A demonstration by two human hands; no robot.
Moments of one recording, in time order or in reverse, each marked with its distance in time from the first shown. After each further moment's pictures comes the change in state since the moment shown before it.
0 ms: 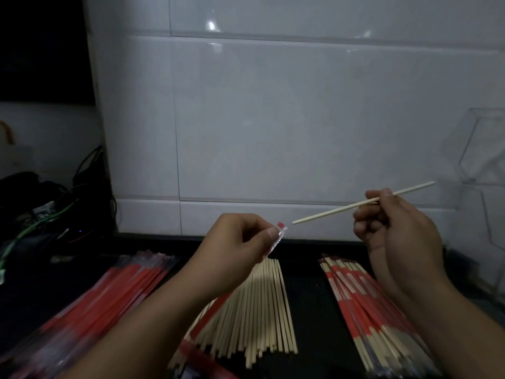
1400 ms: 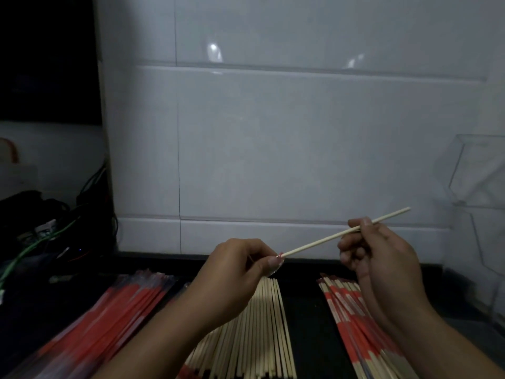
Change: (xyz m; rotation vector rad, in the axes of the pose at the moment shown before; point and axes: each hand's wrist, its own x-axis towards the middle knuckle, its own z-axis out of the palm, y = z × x) left_hand 0.005 -0.010 -0.001 0.218 -0.034 0.104; right_hand -0.003 0.010 0.005 -0.098 -0.027 0.010
